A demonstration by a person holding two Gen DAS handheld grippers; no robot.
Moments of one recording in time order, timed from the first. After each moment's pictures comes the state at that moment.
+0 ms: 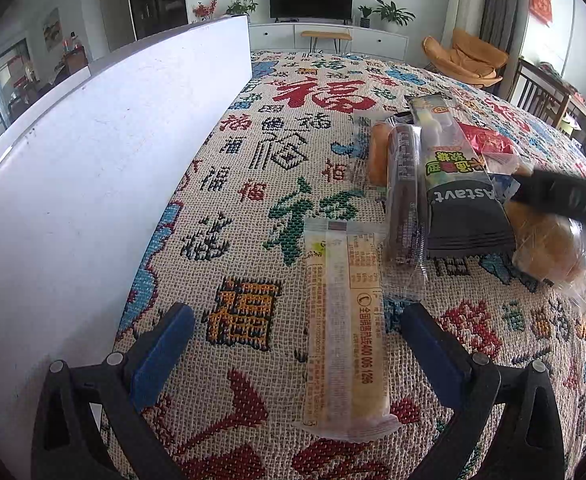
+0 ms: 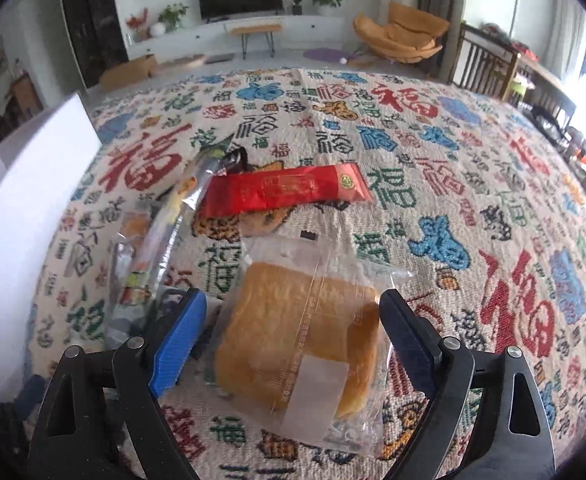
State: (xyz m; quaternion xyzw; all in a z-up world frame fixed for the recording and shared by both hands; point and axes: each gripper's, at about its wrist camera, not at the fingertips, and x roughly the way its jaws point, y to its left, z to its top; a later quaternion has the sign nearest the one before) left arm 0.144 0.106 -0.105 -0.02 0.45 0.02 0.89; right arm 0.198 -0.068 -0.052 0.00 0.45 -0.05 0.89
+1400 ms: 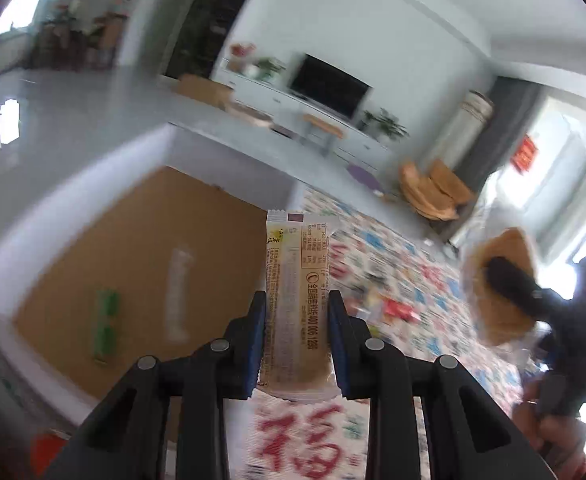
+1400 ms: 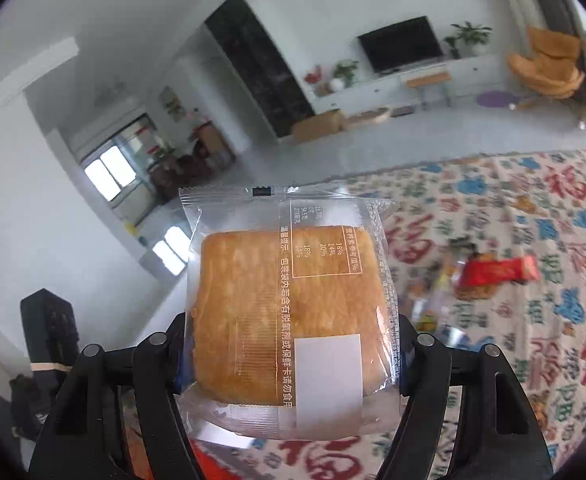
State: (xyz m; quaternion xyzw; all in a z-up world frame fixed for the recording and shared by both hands) left arm 0.050 0.276 0.092 -0.23 0.32 0.00 0.92; right arm 0.126 0.004 0.121 0.15 0.33 0.32 0.87
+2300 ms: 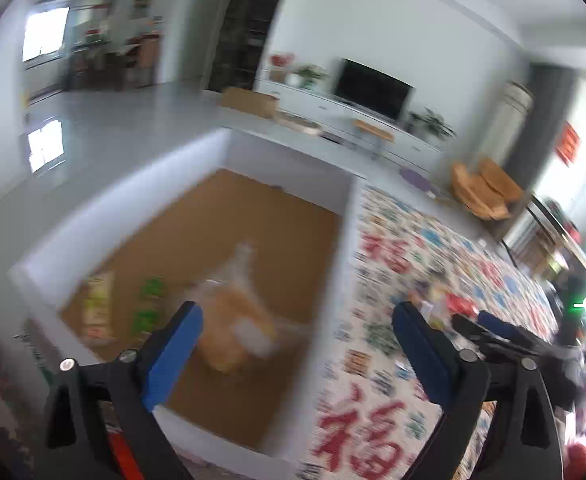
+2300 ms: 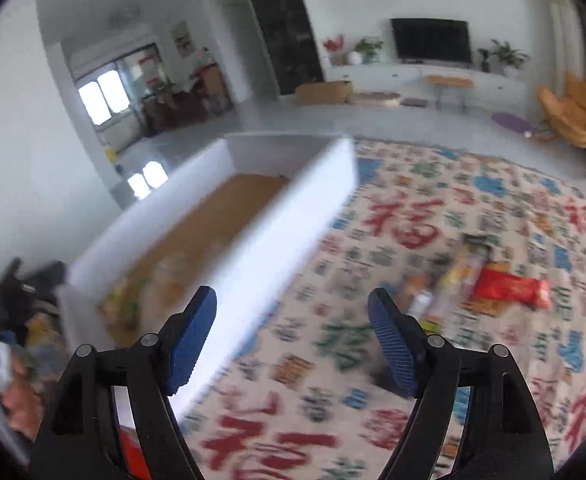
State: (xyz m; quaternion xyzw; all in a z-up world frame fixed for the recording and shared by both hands) left arm 0.046 0.240 0.055 -0.17 0.33 0.05 0.93; right arm 0.158 0.030 0.024 -0.01 0.38 0.27 0.89
